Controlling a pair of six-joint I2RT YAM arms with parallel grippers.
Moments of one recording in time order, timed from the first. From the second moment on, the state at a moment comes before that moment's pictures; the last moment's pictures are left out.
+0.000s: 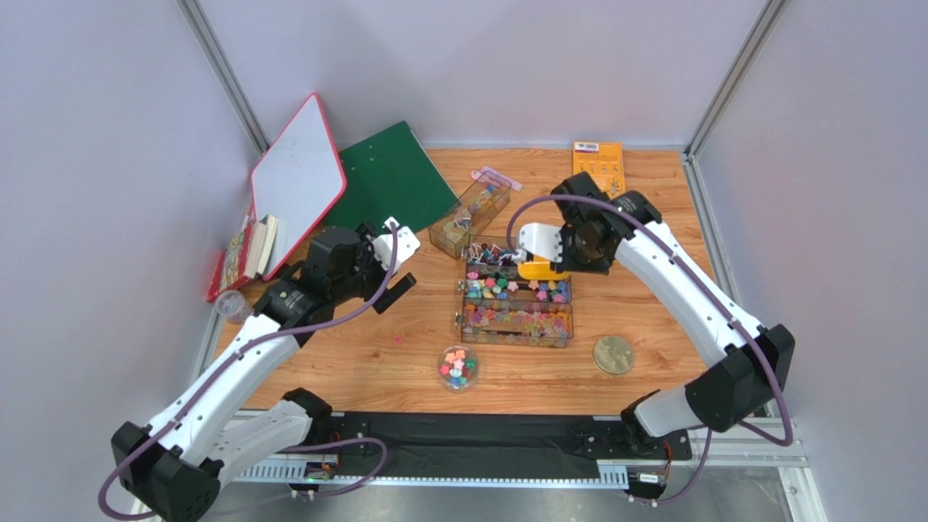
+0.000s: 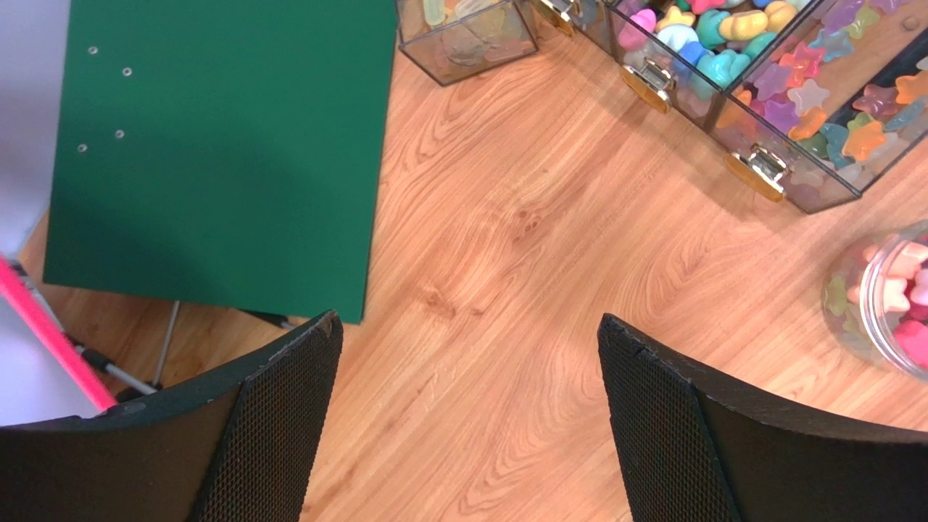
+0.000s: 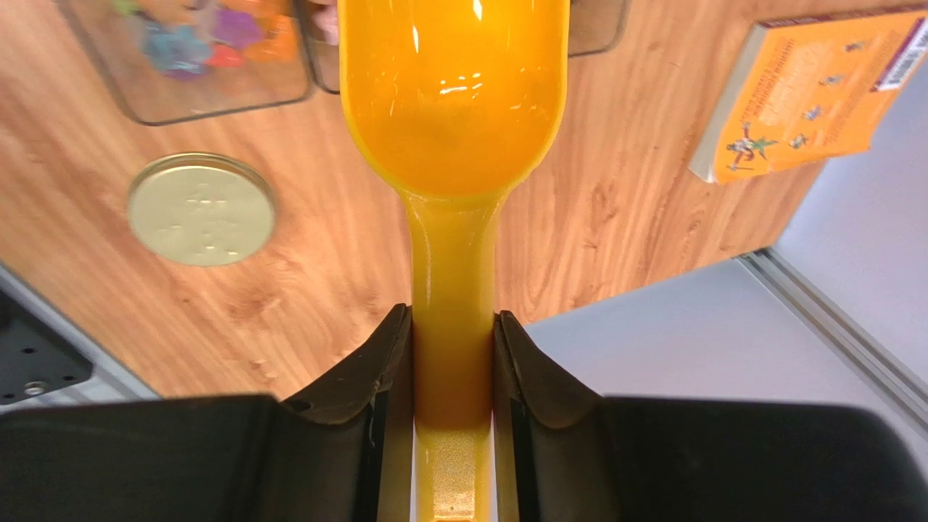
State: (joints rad) left arm -0.52 0.91 0.86 -0.54 0.06 0.46; right arm 0.55 1.43 1.43 -1.27 0.15 -1.00
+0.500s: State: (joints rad) left arm -0.52 1.12 0.96 -0.47 0.08 0.45; right arm 0.38 1.79 1.73 -1.26 0.18 -1.25
